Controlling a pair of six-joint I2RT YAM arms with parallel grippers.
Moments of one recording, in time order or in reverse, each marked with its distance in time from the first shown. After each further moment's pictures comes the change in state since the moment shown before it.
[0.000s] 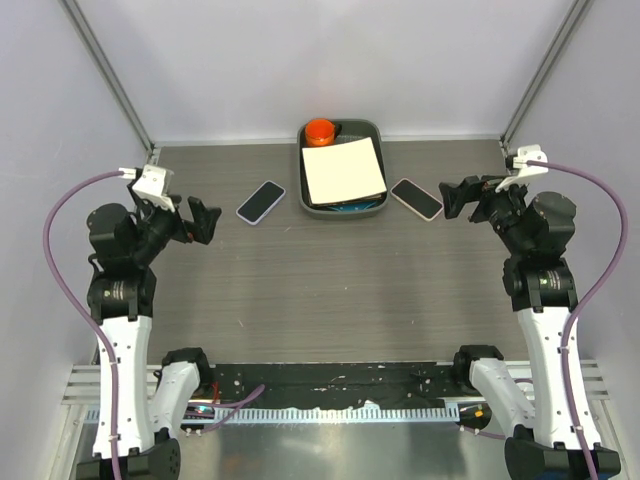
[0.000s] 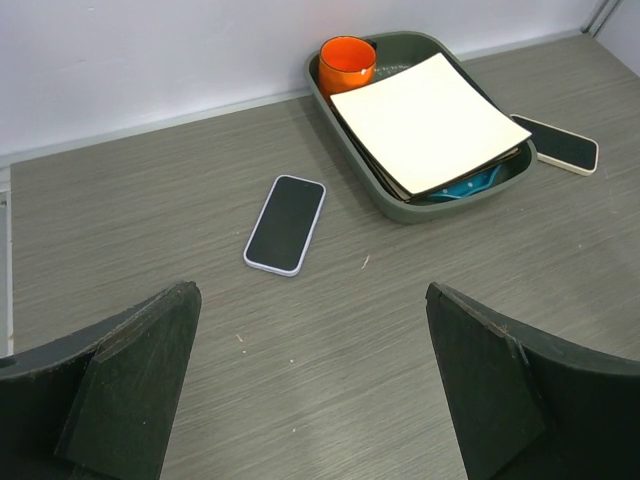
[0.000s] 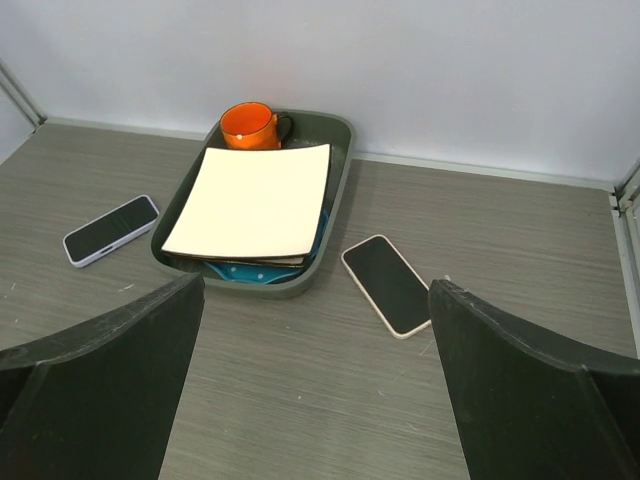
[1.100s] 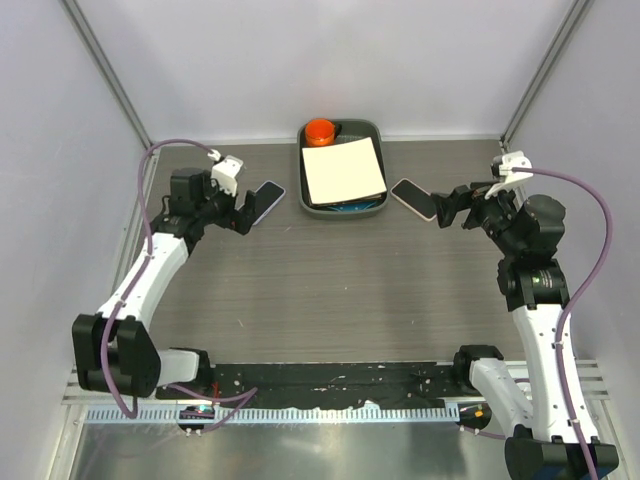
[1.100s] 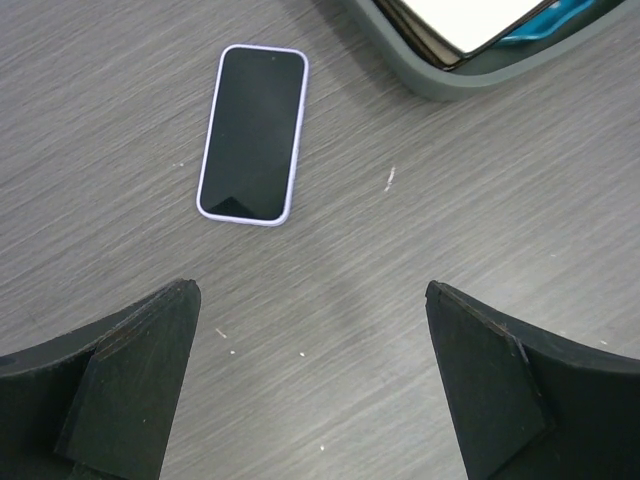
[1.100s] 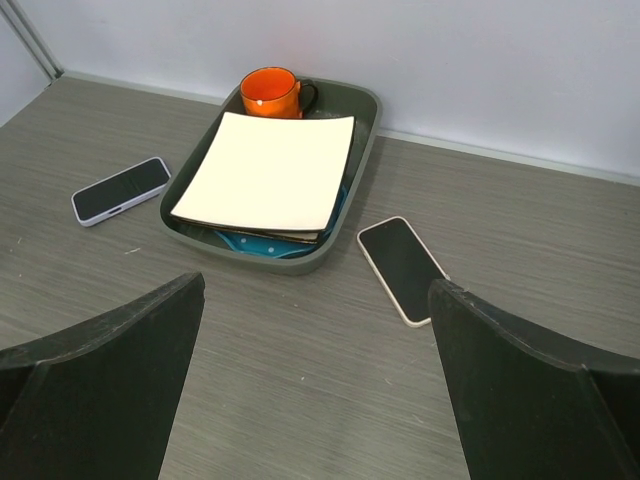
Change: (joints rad) left arm -0.249 0.505 -0.022 0.121 -0.171 0.191; right arm 0.000 0.001 -0.076 0.032 -0.089 -0.049
